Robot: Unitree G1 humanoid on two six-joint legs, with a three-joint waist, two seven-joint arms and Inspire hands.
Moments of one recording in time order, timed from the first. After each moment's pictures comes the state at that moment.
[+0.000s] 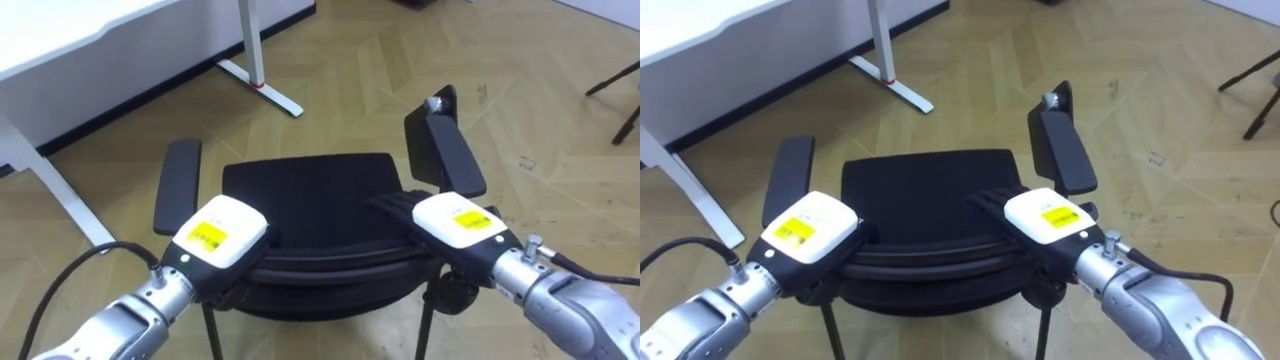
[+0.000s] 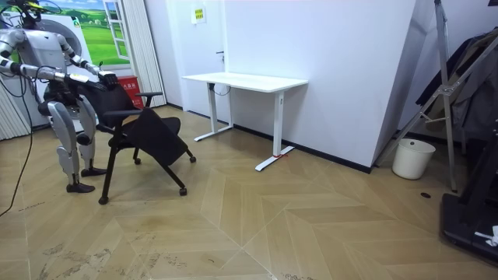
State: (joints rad) left arm 0.08 0.72 -0.48 -0.01 0.93 -0.18 0.13; right arm 0.05 -0.74 0.37 0.00 -0.76 -0.24 0.15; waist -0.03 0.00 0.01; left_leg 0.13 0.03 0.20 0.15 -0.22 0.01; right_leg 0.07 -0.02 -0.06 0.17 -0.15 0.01
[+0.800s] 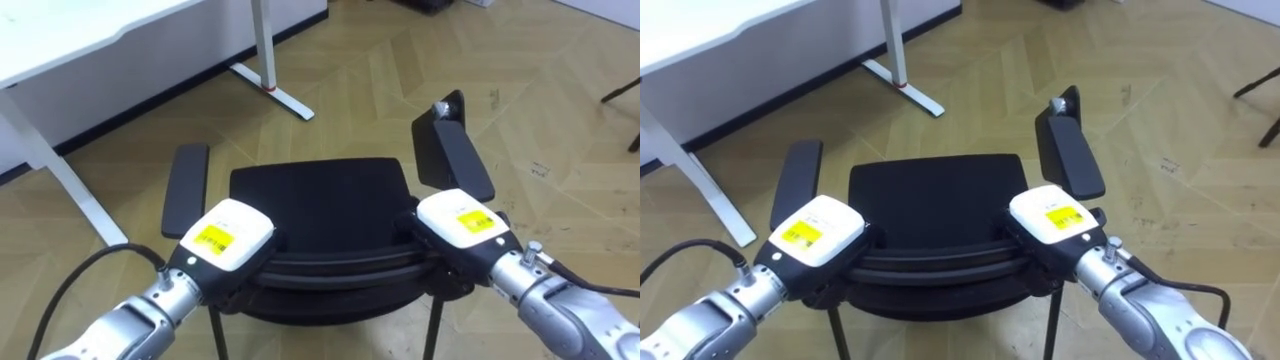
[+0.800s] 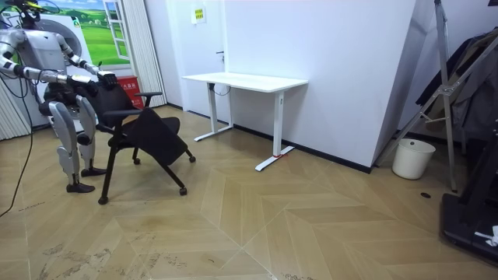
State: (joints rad) left arm 0.08 0.71 -0.48 0.00 0.93 -0.20 0.13; right arm 0.03 -0.70 0.38 0.12 -0.80 -0.27 -0.01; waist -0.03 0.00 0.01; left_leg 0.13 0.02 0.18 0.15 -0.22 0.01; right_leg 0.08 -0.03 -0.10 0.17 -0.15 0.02
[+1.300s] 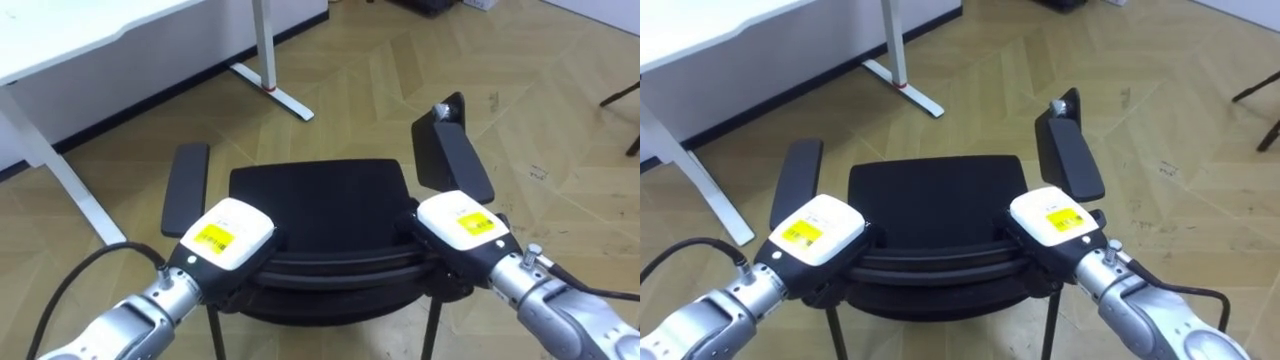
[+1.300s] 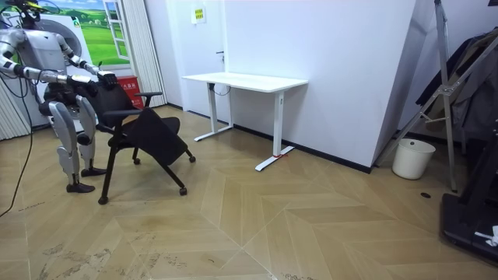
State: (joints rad) left arm 0.07 0.70 -0.48 0.00 0.94 -0.20 0.12; right arm 0.03 -0.70 0.39 0.13 -0.81 -0.27 -0.02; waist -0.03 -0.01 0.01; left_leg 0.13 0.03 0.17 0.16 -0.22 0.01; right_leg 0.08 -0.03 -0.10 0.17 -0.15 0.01
